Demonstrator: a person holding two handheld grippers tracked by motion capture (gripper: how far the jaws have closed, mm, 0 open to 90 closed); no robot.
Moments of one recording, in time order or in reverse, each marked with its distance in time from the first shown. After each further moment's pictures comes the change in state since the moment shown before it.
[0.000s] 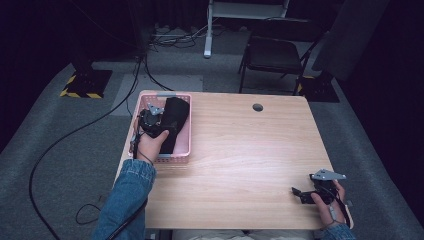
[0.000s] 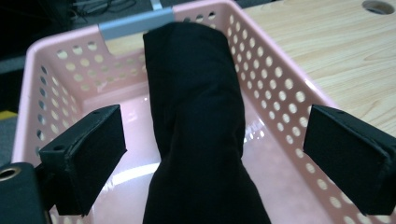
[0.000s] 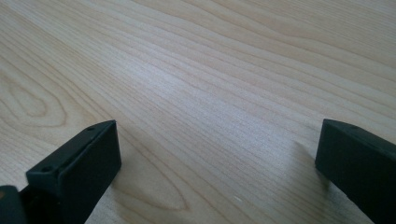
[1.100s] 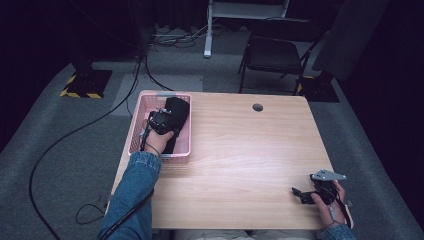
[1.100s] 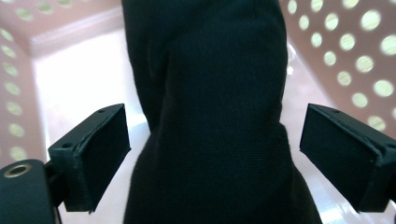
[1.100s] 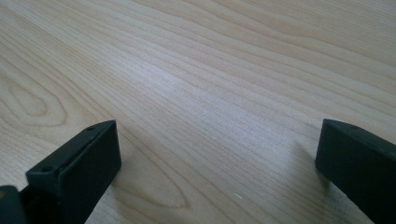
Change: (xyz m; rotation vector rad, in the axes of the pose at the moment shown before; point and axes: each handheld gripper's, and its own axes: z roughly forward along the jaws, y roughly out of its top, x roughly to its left) left arm 0.003 -0.010 0.063 0.286 0.008 0.017; right arm 0.001 -0.001 -0.001 0.001 -0.004 0.006
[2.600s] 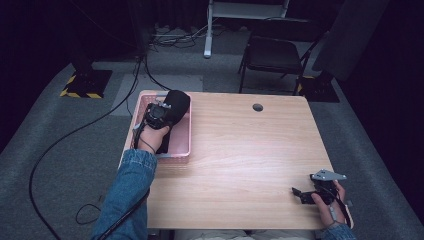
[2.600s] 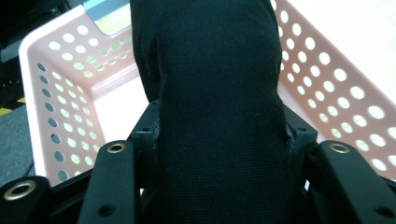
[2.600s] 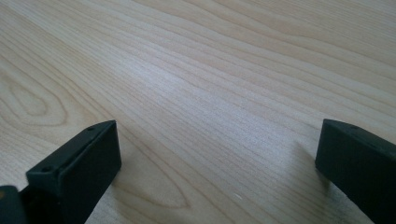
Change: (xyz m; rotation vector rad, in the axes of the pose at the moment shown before) left arm -0.007 0.021 -0.068 -0.066 0.054 0.145; right arm 0.000 0.000 0.000 -0.001 0.002 -0.002
